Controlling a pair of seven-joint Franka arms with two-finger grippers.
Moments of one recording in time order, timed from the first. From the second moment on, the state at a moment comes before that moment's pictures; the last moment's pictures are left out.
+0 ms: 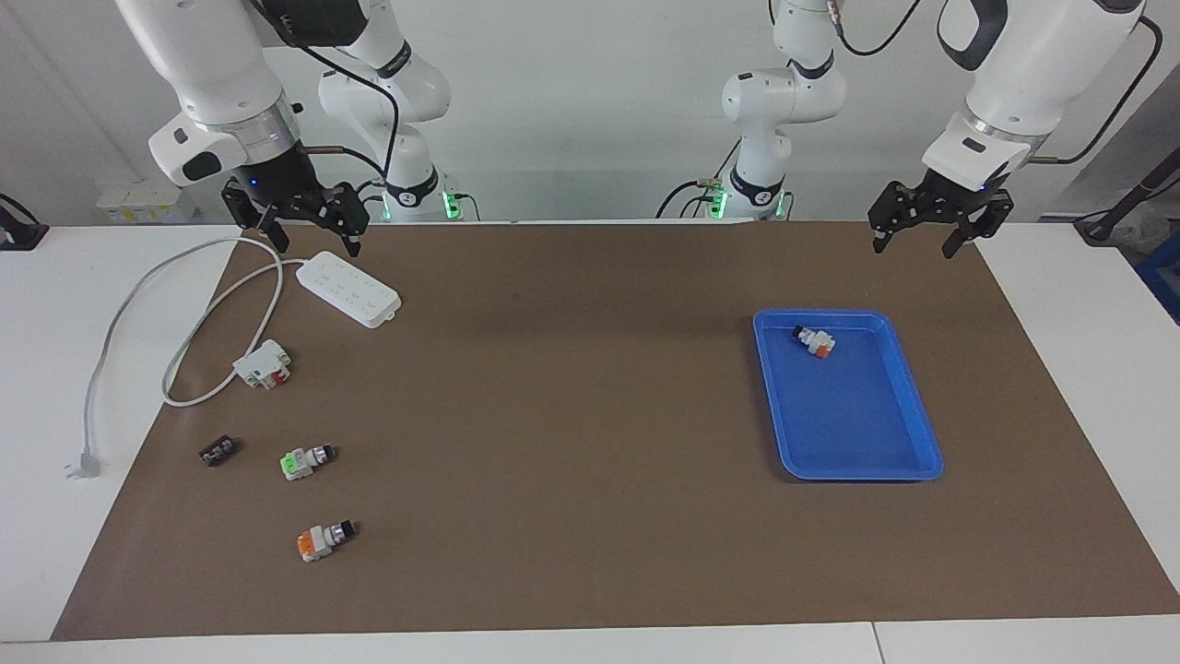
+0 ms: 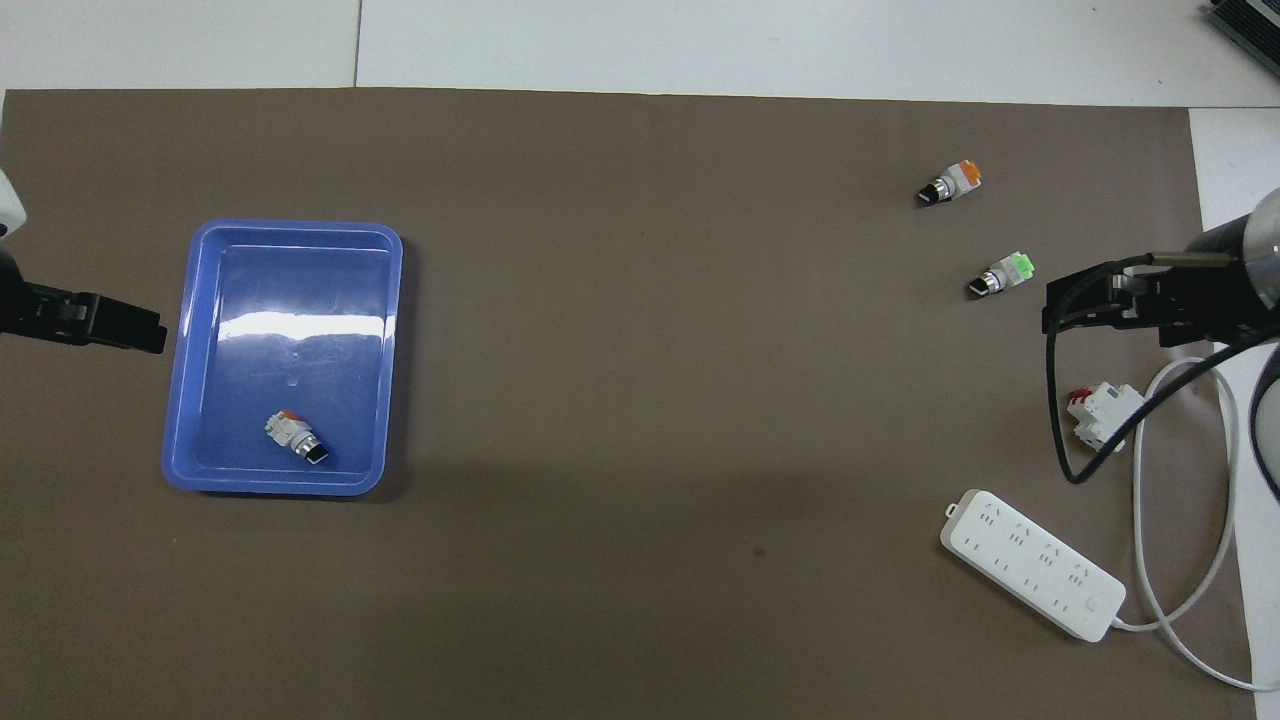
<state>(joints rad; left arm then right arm) 0.01 -0.04 -0.06 -1.62 0.00 1.59 0.13 0.04 0.01 0.03 -1.54 0.01 1.54 0.19</state>
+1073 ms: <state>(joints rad) 0.01 -0.04 -0.06 -1.62 0.00 1.59 0.13 -0.04 0.01 0.02 -1.55 0.01 1.59 -0.50</state>
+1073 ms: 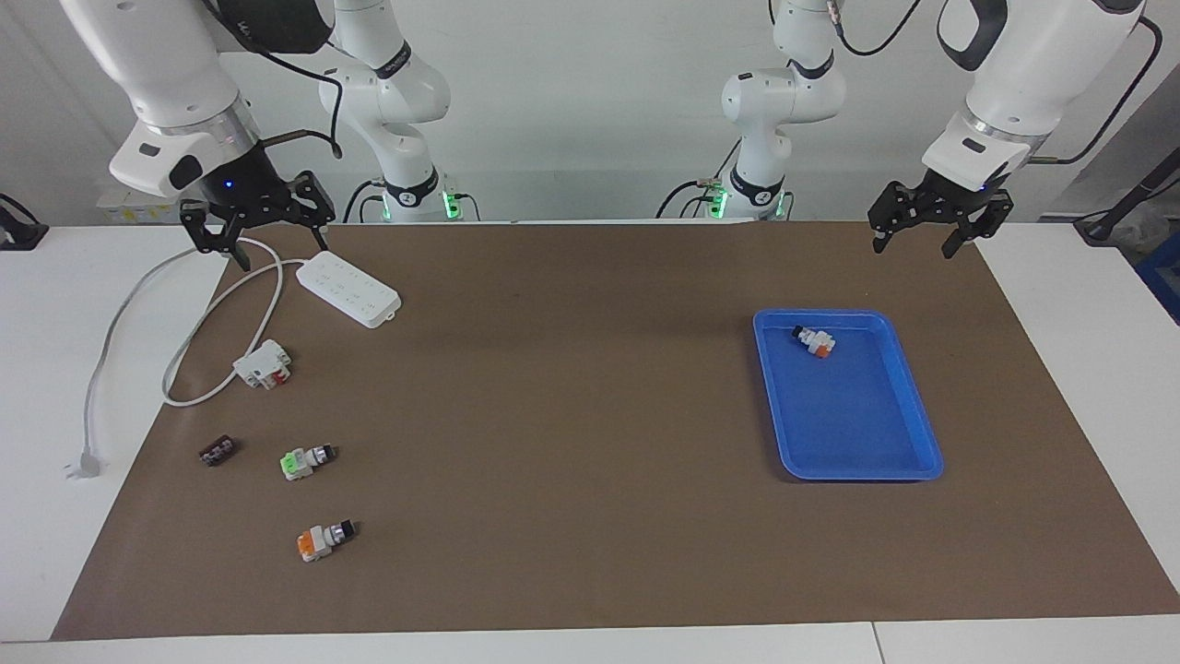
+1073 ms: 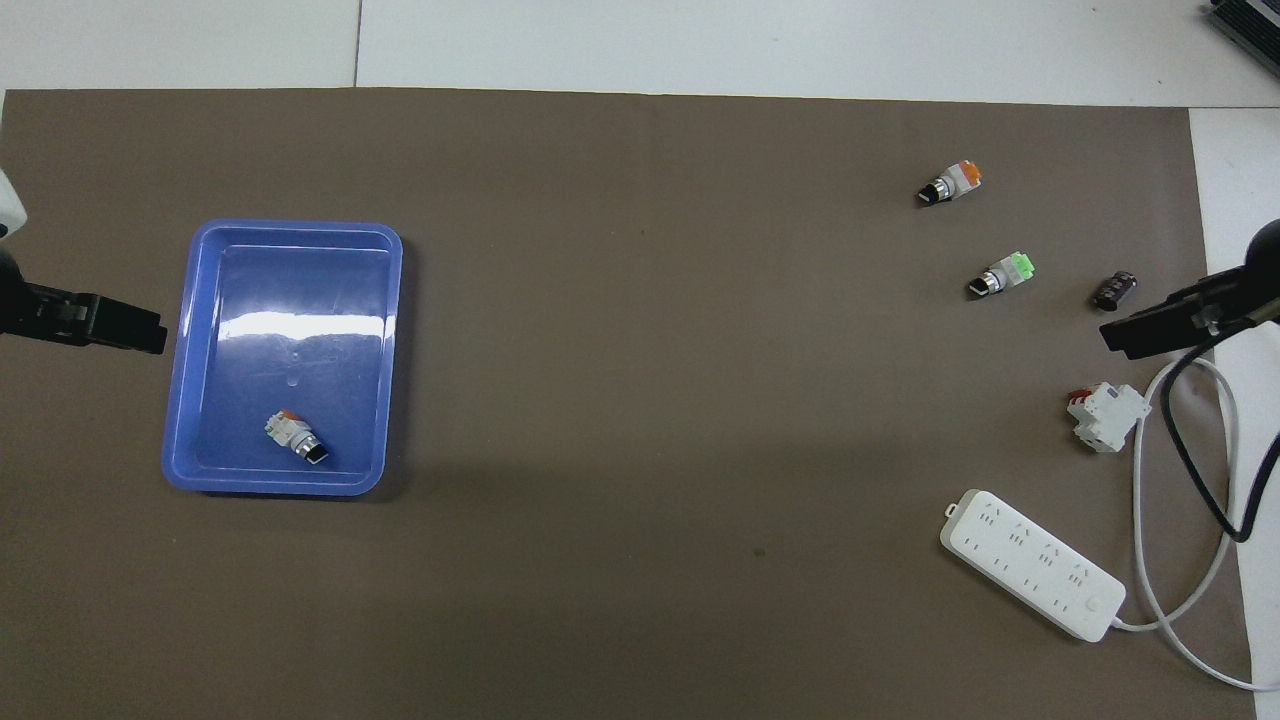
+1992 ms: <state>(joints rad) 0.01 -0.04 -0.06 -1.62 0.00 1.59 0.13 -0.13 0.21 0.02 -1.50 0.03 1.70 -1.62</state>
